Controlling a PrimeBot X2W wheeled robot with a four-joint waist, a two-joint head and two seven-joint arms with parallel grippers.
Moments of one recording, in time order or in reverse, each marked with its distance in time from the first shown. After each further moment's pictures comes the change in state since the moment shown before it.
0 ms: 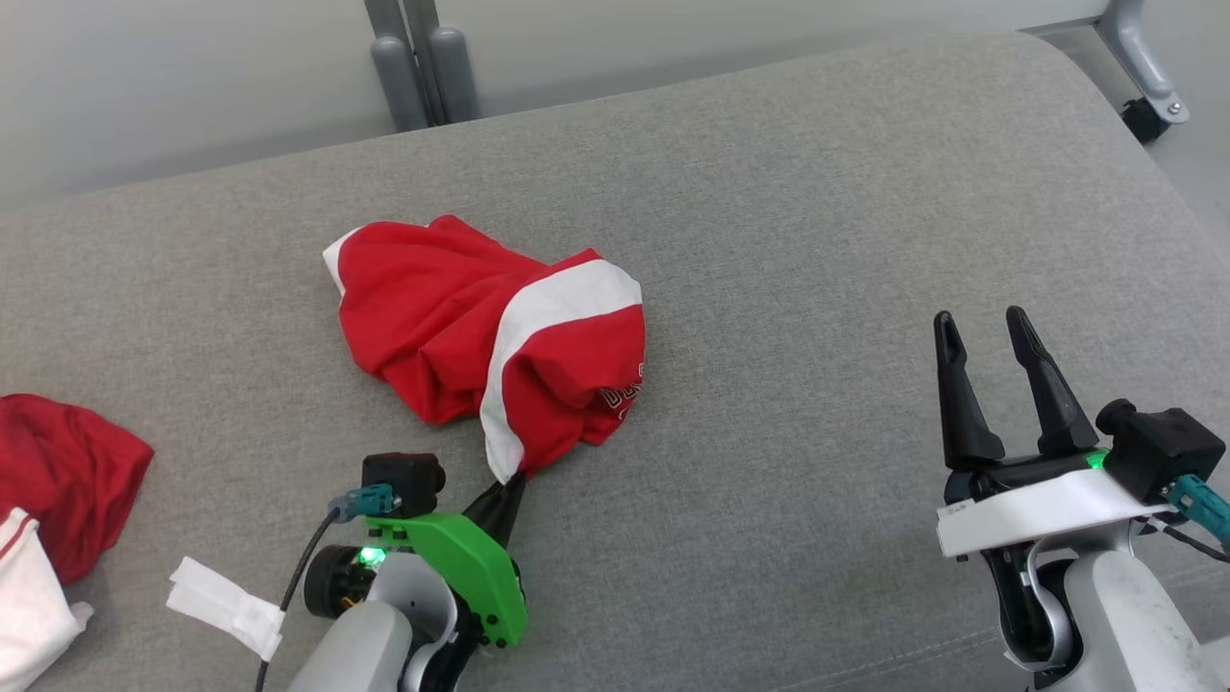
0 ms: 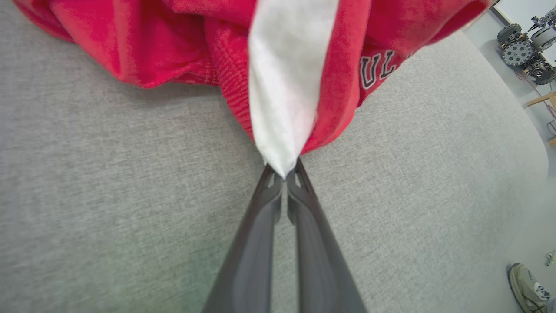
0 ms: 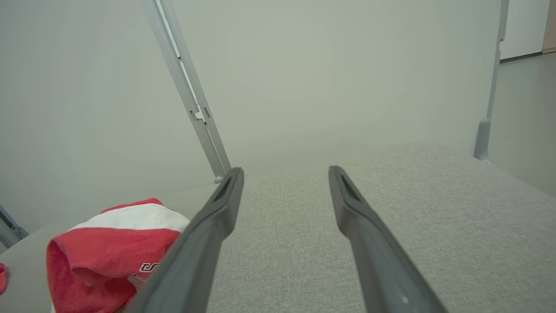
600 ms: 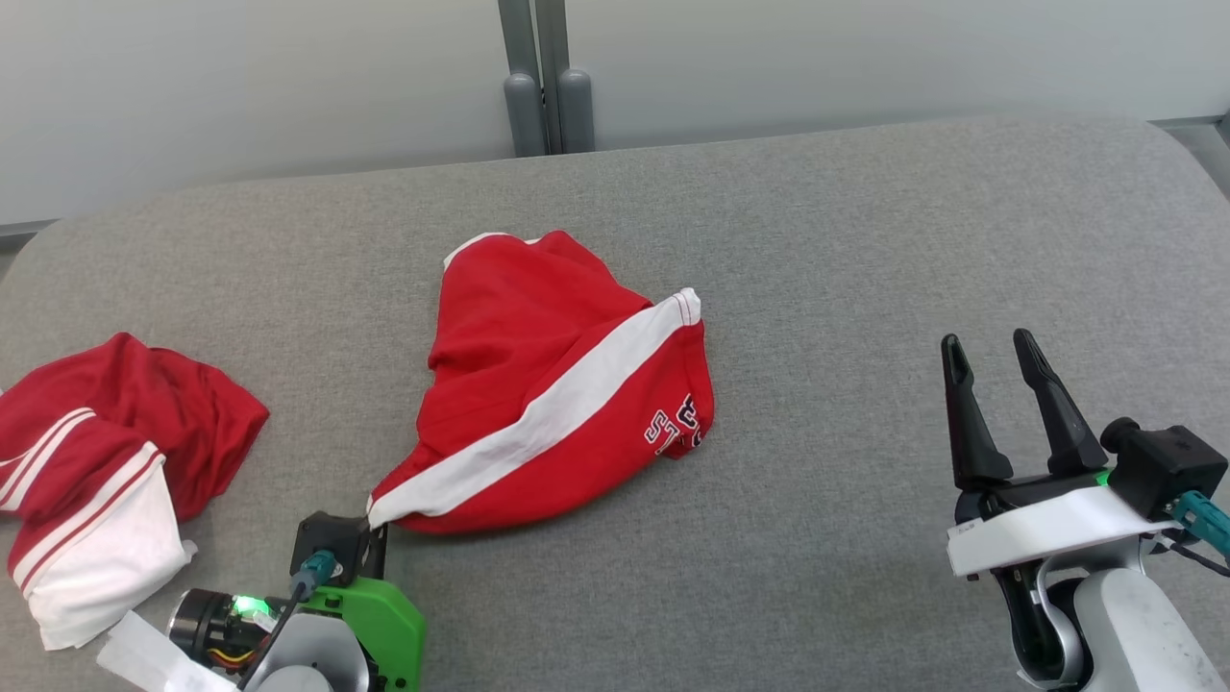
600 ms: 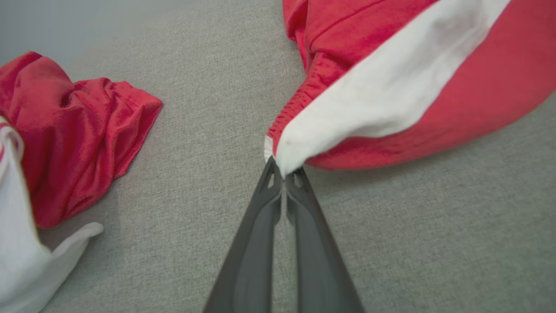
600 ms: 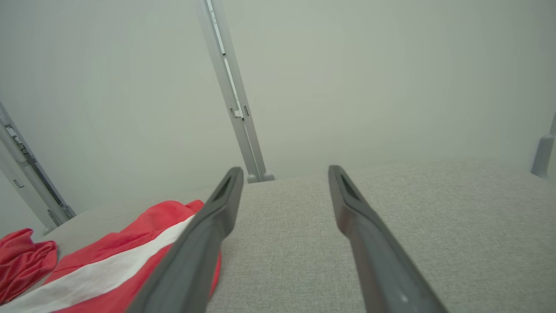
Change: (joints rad) left arm 0.102 0.212 -0.047 -0.110 0.275 0.264 -0.041; right arm 0.031 -0.017 -0.002 0.010 -0.008 0.000 0.000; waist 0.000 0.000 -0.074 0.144
